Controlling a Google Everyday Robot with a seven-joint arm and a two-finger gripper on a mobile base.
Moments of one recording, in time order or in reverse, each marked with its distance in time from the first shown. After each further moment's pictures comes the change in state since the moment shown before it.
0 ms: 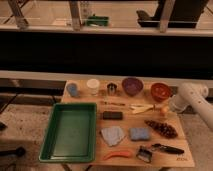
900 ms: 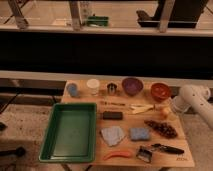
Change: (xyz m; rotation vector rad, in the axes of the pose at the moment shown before) arm 0.007 0.007 -0.007 0.021 0.010 0.013
